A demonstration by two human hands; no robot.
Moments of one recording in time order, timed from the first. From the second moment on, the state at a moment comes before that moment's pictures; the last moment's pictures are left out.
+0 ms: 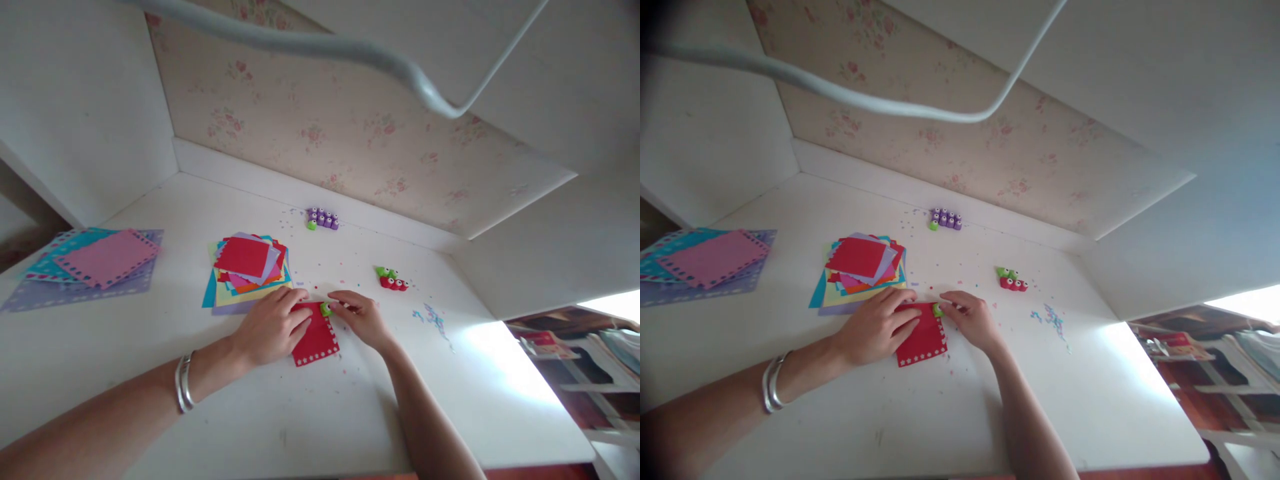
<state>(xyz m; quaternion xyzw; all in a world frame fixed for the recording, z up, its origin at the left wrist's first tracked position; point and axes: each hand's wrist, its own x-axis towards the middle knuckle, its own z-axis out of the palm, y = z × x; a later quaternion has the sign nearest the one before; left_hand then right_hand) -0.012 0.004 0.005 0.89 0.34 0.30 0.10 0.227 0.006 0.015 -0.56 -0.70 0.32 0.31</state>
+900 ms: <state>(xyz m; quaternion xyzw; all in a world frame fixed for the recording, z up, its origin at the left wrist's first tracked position) -0.009 -0.001 -0.001 0.93 0.26 0.24 0.15 0.227 0.009 0.011 -0.57 -0.65 0.39 0.31</state>
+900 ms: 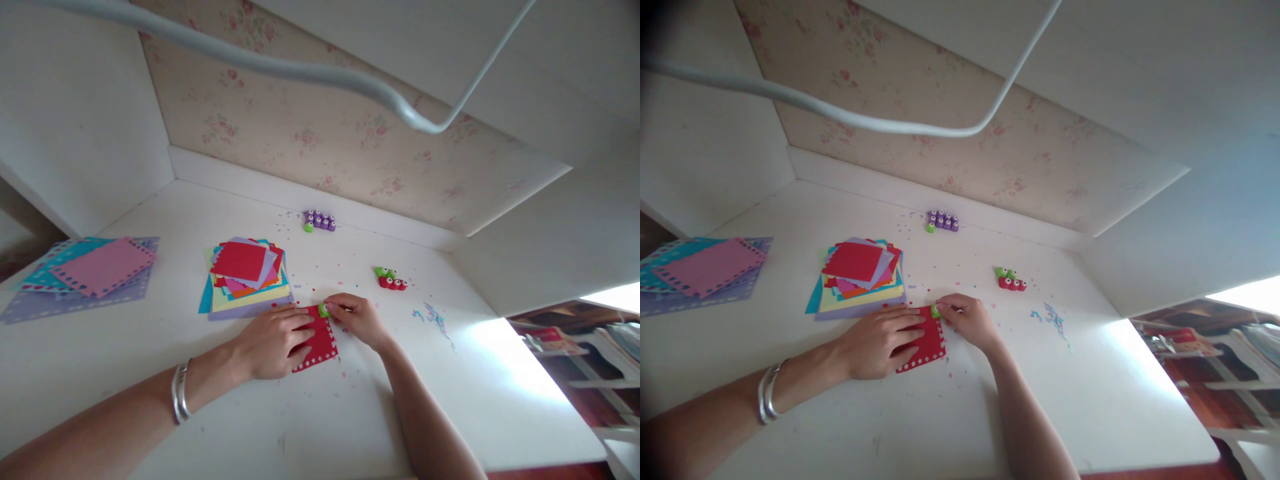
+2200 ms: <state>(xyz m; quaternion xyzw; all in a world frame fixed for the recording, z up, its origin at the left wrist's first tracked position) -0.010 -0.001 -0.002 0.93 0.27 0.23 0.14 0.232 0.023 0.022 -0.61 -0.59 0.49 0.21</state>
